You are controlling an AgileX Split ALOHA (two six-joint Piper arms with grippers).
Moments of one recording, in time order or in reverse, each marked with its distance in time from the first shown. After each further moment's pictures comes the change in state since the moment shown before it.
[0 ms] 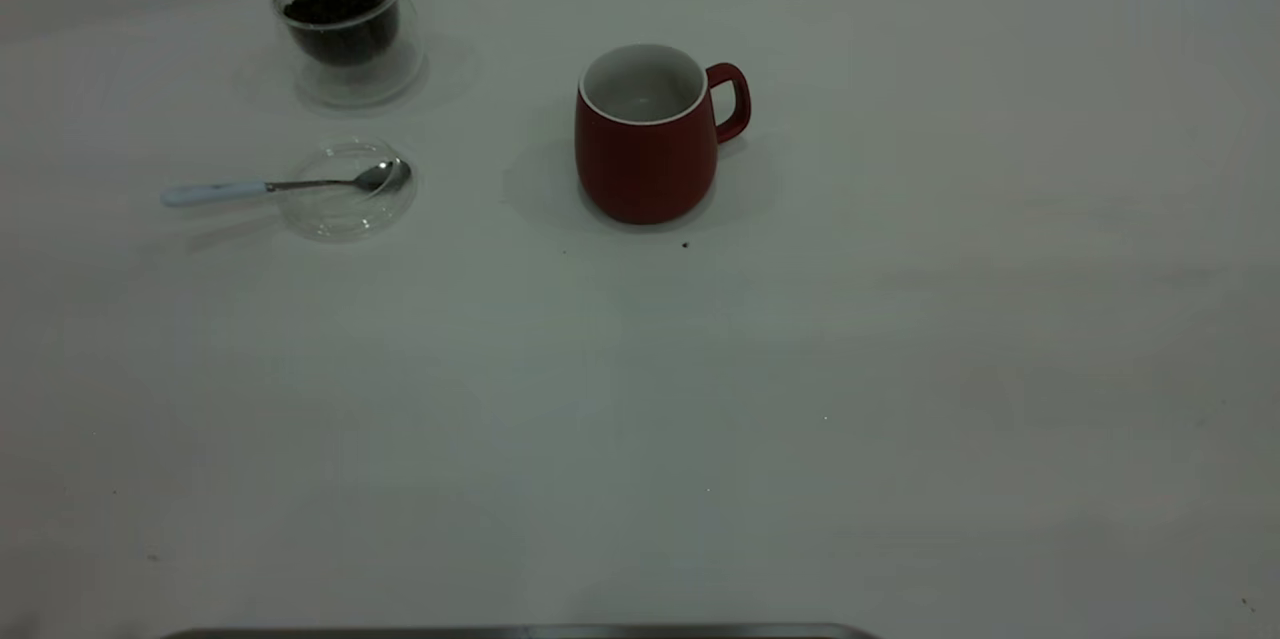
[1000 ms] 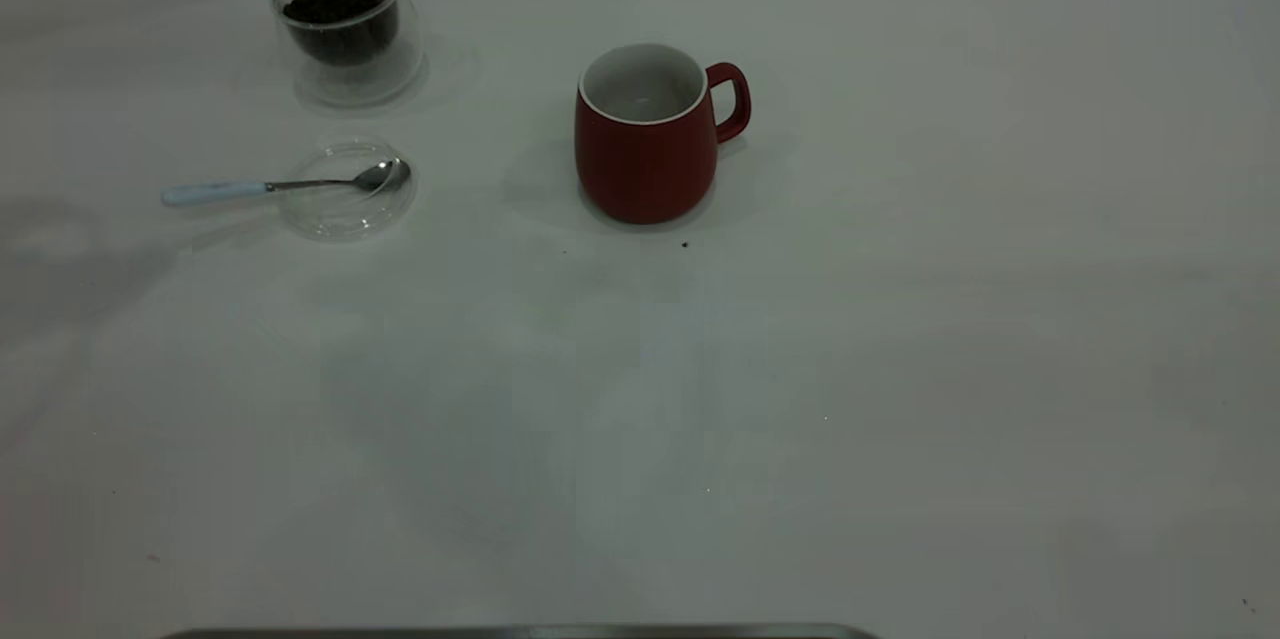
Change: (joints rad) left arm 0.384 1.132 -0.553 -0.441 0.118 0.467; right arm 0.000 0.000 0.000 0.000 0.000 0.000
